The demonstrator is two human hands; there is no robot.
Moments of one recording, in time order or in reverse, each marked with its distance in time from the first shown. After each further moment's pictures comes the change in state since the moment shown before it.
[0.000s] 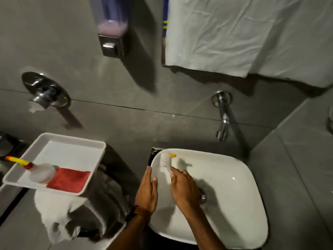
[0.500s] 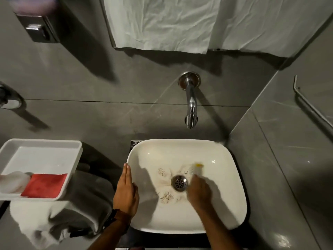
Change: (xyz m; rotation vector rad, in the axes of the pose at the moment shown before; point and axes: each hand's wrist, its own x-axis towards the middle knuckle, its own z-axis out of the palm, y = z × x) left_hand -0.011 -0.013 0.017 0.327 -0.027 0.138; right_hand -0.008 0.138 -0.013 -0.292 -0.151 0.360
